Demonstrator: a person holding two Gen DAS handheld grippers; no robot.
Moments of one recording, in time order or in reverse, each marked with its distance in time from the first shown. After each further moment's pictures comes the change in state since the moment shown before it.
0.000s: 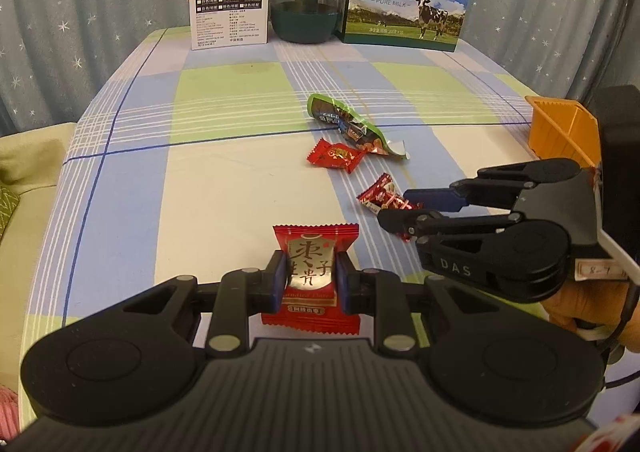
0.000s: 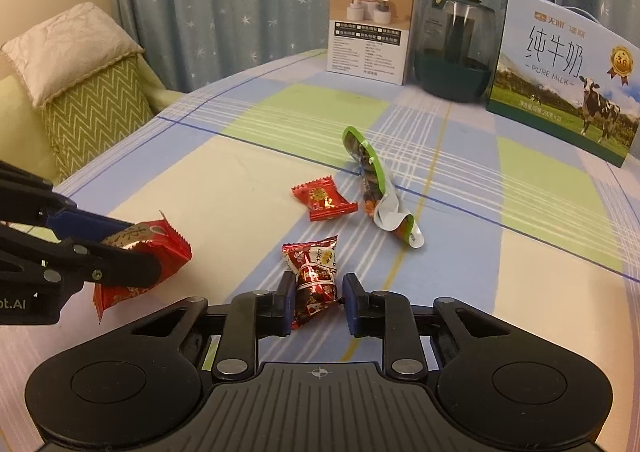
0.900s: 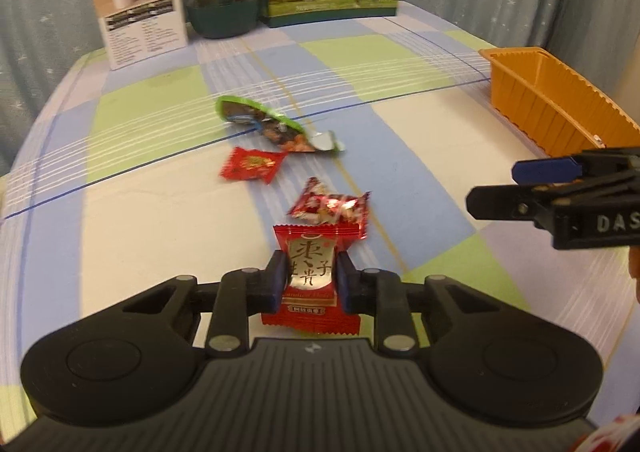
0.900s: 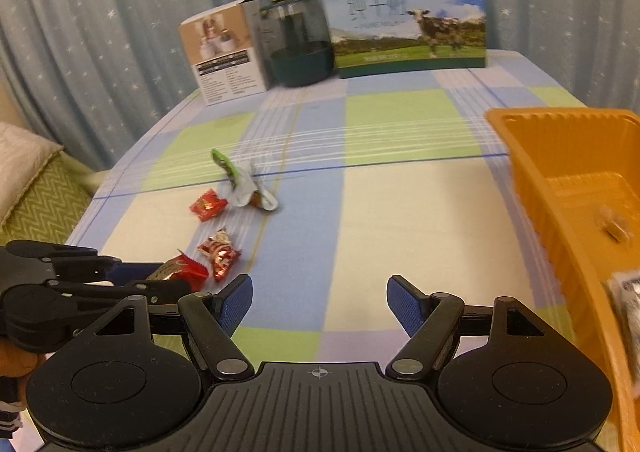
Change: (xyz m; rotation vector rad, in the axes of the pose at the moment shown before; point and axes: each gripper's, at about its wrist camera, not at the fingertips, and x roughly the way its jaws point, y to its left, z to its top) left arm 0.039 -0.045 0.013 0.174 0.046 -0.056; right arm -0.088 -0.065 -0.024 0.395 -0.019 -0.095
